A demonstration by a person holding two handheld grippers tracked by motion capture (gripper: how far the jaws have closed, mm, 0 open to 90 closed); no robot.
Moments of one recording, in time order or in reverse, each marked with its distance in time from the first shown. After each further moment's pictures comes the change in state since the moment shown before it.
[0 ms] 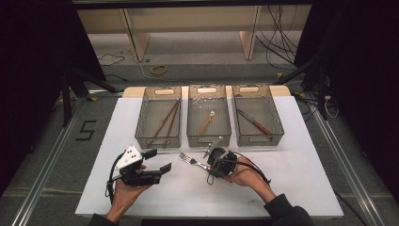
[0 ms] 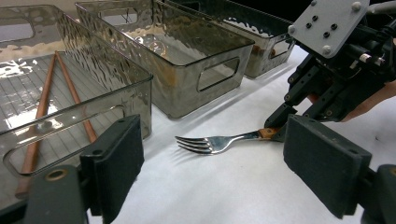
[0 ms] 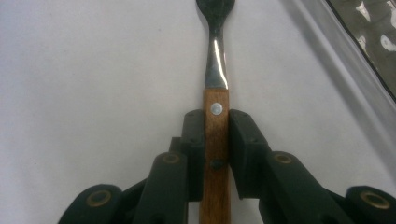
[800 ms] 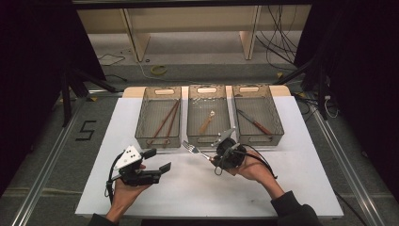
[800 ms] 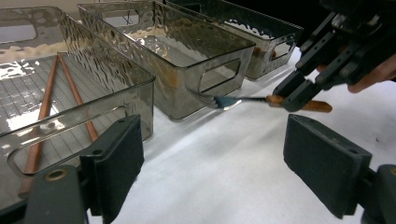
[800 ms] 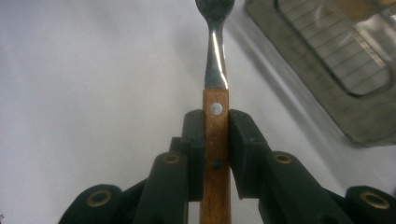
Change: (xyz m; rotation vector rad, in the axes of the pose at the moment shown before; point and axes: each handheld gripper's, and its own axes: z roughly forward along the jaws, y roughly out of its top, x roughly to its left) left arm 0.001 0.000 -0.001 -0.006 0.001 0.000; right arm -0.019 -0.004 -0.038 -0.132 0.023 0.058
